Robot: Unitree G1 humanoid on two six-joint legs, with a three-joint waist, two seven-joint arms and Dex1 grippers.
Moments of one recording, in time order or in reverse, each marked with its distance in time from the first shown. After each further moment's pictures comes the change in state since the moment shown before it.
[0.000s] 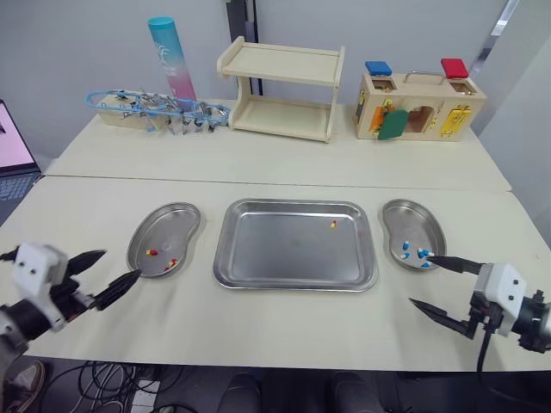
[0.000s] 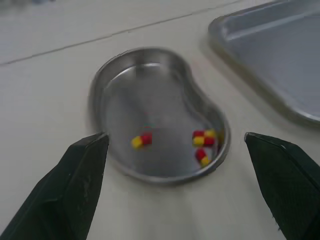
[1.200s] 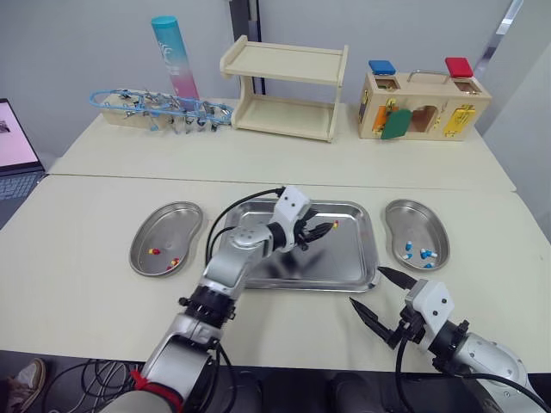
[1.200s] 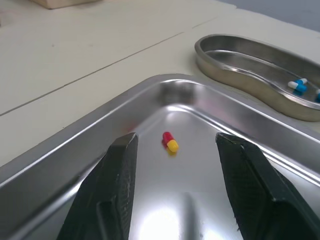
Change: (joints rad) left arm -0.884 -0.658 -0.867 0.554 0.367 -0.037 0.294; right arm 0.059 0.264 0.317 -0.179 -0.161 0.117 -0.368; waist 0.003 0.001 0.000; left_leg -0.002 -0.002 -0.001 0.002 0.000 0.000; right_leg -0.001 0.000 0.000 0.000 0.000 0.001
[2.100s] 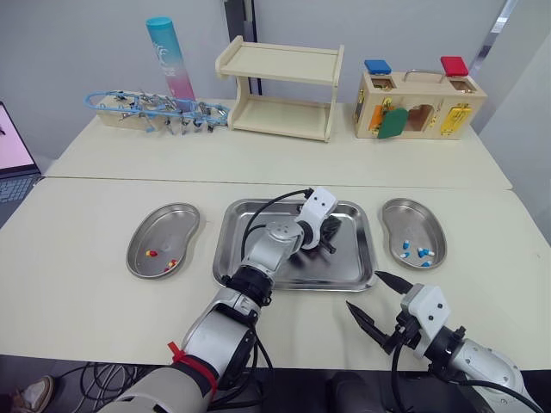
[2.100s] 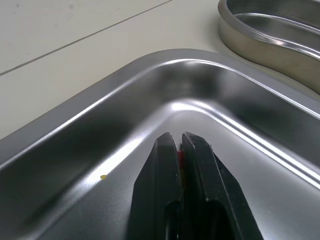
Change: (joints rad) left arm -0.159 -0.165 0.045 0.349 0.155 -0.053 0.094; right arm 0.022 0.004 0.028 -0.026 -0.007 0.013 -0.037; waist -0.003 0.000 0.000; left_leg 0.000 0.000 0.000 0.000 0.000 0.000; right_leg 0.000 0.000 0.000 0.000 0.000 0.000
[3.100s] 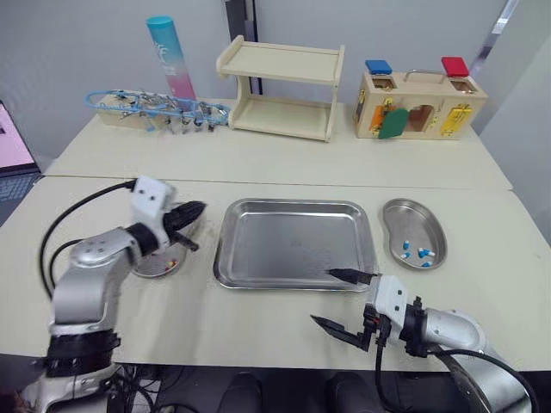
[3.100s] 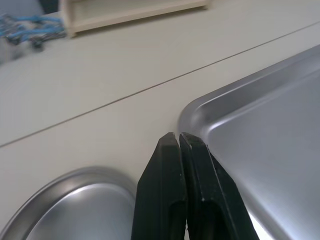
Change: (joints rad) left arm 0.613 0.660 0.596 -0.909 -0.280 0.345 -0.158; right arm -0.382 -0.052 0.209 0.166 0.049 -0.024 0.298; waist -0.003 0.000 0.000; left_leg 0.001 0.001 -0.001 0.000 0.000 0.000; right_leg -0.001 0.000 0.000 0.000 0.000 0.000
